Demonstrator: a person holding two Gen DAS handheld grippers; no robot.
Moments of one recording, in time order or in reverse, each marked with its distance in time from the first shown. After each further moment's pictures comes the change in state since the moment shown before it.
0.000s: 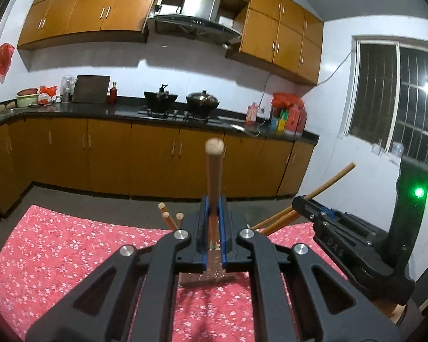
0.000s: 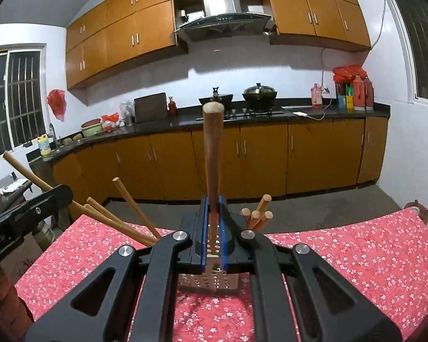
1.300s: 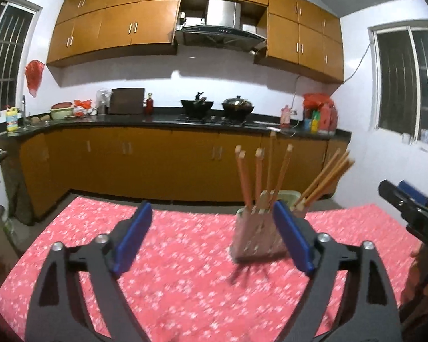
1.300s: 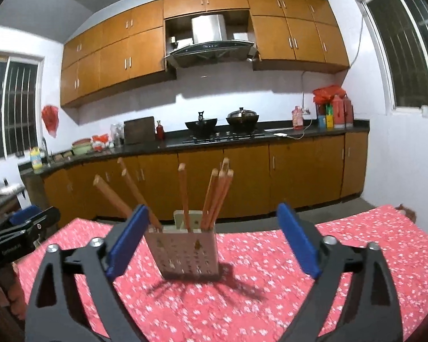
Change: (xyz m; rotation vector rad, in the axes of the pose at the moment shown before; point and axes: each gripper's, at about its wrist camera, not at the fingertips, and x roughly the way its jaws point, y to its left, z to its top) left arm -0.049 0.048 -0.089 0.044 -0.070 0.204; right arm -0.070 0.002 -0.054 -0.045 -0.171 -0.101
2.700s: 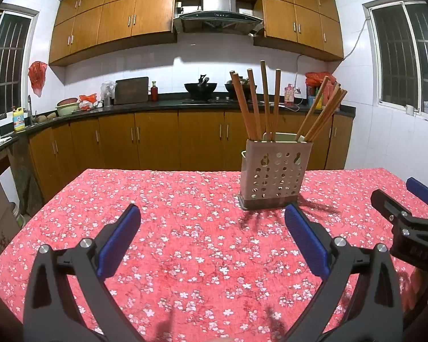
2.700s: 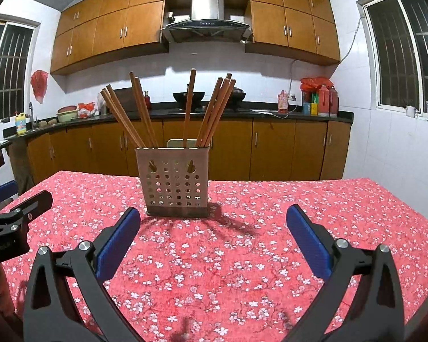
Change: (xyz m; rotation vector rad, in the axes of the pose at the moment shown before) left arm -0.023 -0.009 -0.088 0.061 0.055 0.040; right arm -0.026 0.015 -0.092 -0.039 0.106 -0.086
